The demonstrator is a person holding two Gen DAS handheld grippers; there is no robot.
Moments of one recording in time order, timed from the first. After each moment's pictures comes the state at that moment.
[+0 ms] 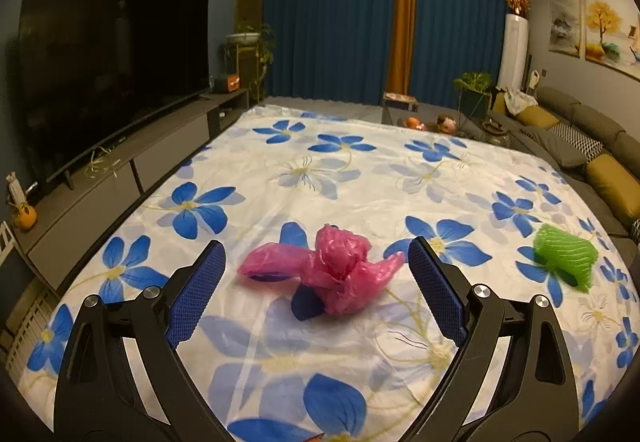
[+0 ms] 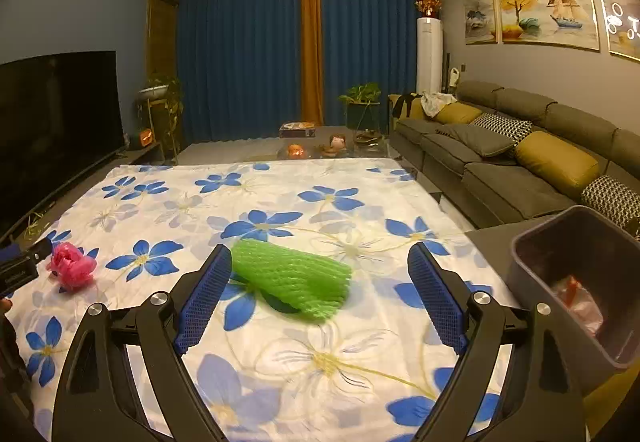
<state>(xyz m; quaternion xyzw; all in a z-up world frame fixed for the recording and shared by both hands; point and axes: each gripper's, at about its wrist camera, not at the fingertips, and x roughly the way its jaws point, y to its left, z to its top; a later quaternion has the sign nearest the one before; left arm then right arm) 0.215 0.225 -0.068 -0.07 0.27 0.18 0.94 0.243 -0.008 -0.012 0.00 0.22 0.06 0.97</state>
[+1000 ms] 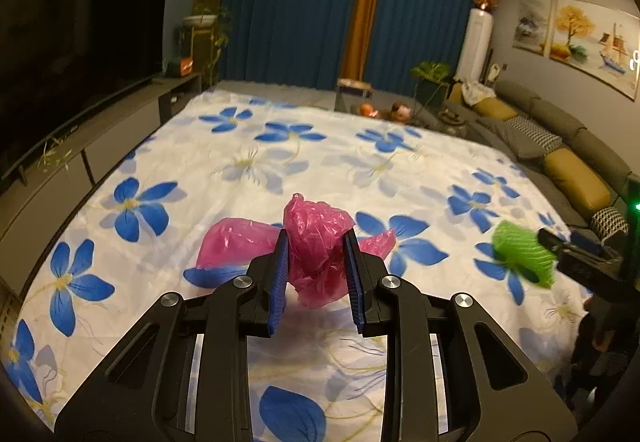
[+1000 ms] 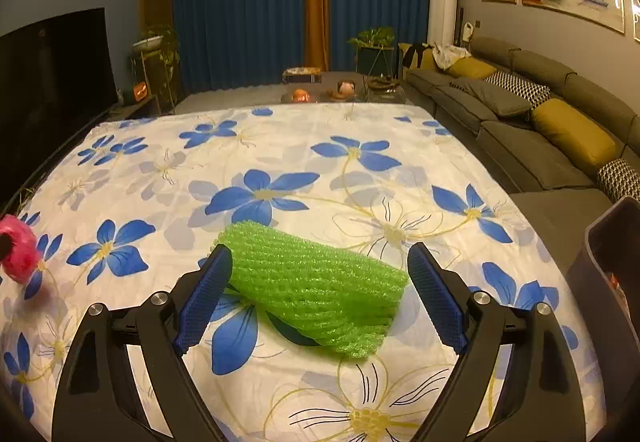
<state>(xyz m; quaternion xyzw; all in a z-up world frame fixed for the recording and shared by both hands) 0.231 0.219 -0.066 -0.10 0.28 0.08 0.95 0.331 0.019 -0.054 -0.01 0.33 0.07 0.94</state>
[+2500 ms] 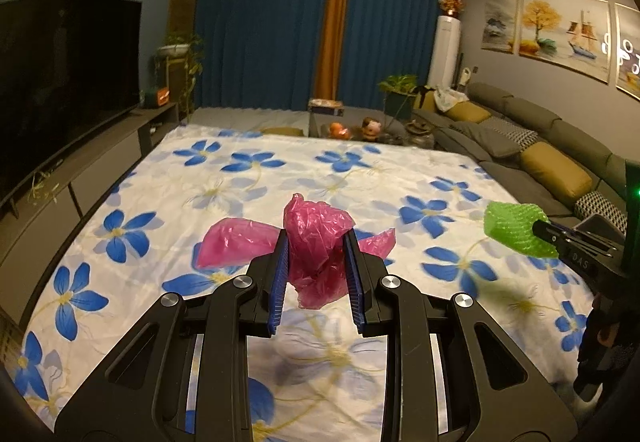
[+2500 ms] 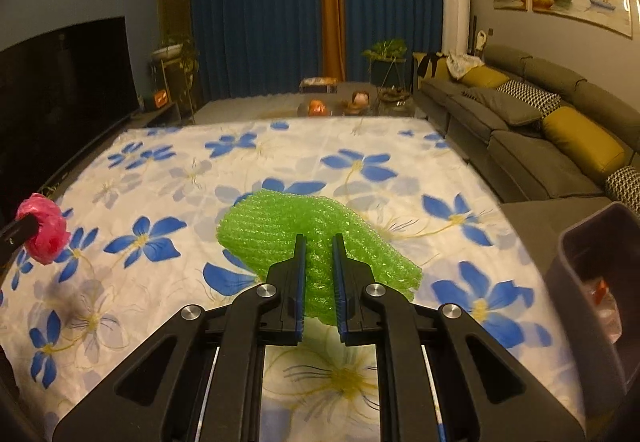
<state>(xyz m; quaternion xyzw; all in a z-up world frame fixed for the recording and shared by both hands) 0.208 0.176 -0.034 -0.06 0.24 0.04 0.97 0.281 -0.007 -0.017 0.00 0.29 0.10 0.95</state>
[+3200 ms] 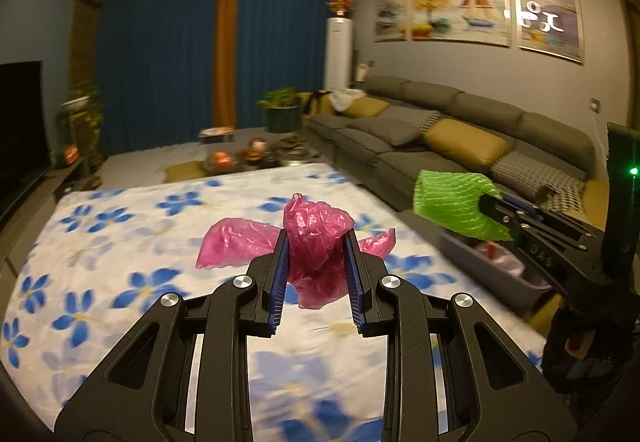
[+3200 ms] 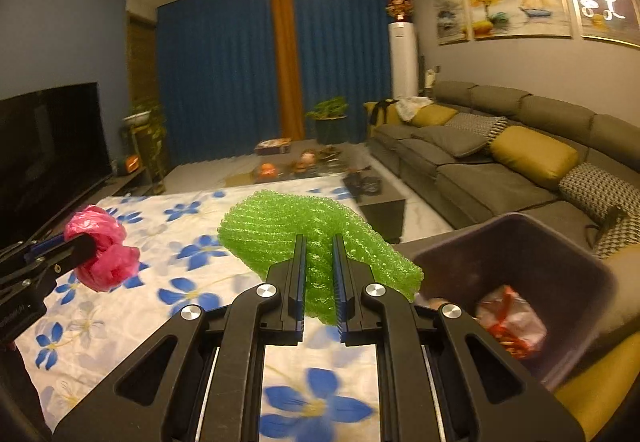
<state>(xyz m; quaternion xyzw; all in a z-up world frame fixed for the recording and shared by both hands) 0.192 -0.024 0.014 0.01 0.21 -0.14 0.97 0.195 -0.151 0.031 0.04 0.20 0.02 0.98</state>
